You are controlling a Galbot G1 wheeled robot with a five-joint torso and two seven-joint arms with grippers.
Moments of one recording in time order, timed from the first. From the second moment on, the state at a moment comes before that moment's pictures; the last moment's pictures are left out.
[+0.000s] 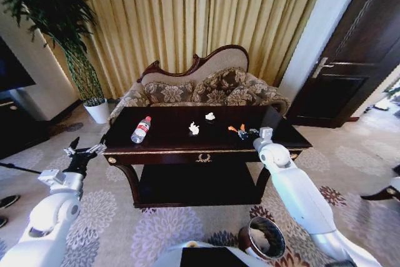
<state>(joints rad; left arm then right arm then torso) 1.53 -1.01 -0.91 -2.06 -0.65 0.06 -0.09 -0.87 1.02 0.35 1.68 0.56 -0.53 0.12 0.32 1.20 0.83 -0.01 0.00</state>
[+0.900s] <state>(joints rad) 1.52 -1.01 -0.91 -2.05 -0.65 0.06 -0.08 -0.90 1.01 0.46 1.86 0.65 -0.46 0.12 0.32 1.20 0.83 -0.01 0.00</state>
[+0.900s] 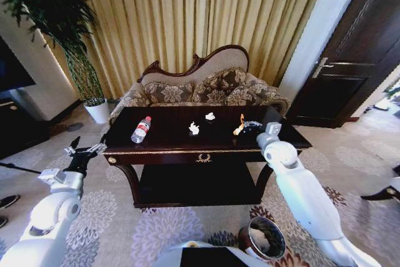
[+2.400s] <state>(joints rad) 1.52 -1.01 -0.89 -2.05 -0.65 0.06 -0.08 -1.06 1.00 0.60 1.96 0.65 -0.41 0.12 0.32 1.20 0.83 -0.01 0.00</state>
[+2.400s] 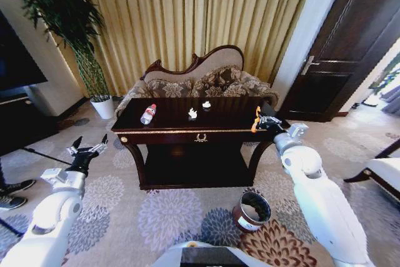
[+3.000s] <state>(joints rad) 1.52 -1.01 -0.90 -2.04 -0.66 0.05 -0.07 -1.10 1.01 0.62 1.99 0.64 -0.40 0.12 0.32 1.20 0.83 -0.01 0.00</state>
